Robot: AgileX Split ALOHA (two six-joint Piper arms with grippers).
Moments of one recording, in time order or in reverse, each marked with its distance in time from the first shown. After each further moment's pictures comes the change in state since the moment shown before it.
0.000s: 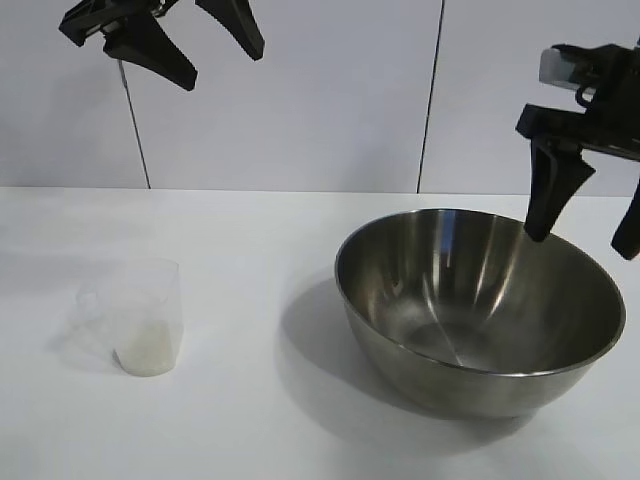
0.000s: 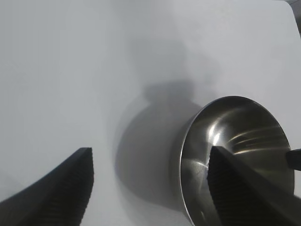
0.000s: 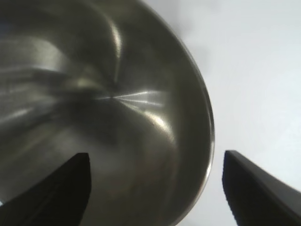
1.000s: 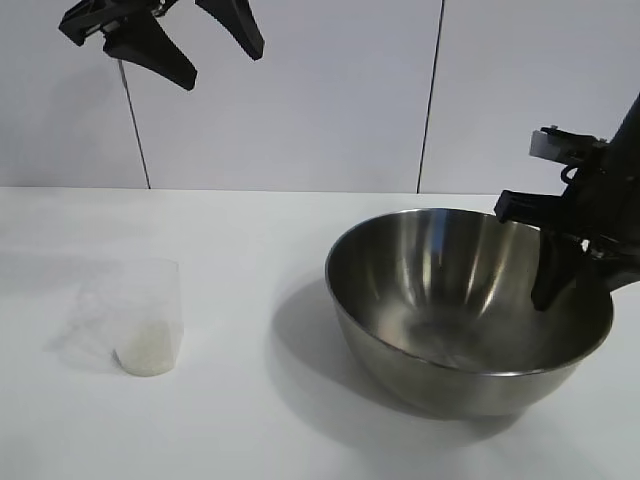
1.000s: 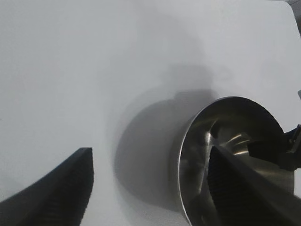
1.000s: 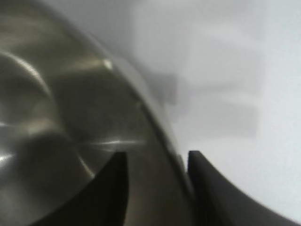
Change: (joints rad) left arm 0.000 0.000 0.000 0.002 -0.003 0.000; right arm 0.000 0.093 0.128 0.075 -0.300 -0.002
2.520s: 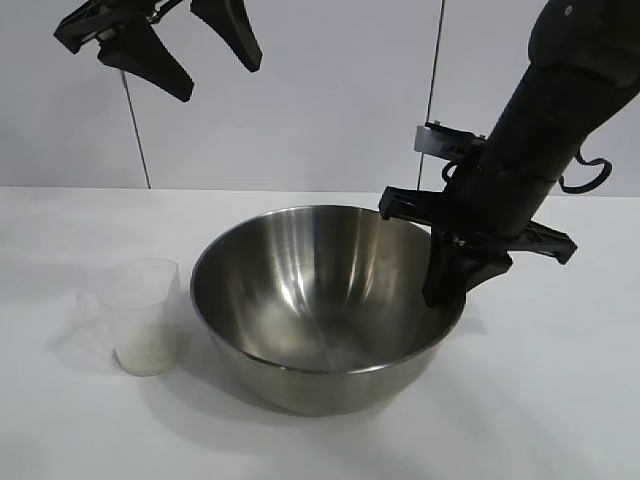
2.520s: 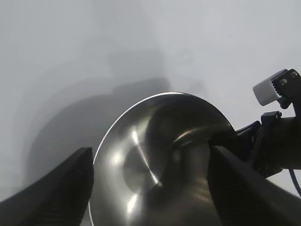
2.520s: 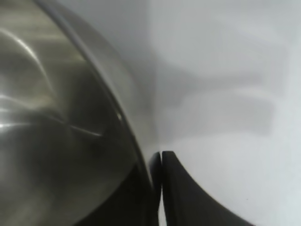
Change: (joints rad) left arm 0.000 0.000 0.000 0.000 0.063 0.000; right arm 0.224 0.079 -0.115 0.103 -0.006 -0.003
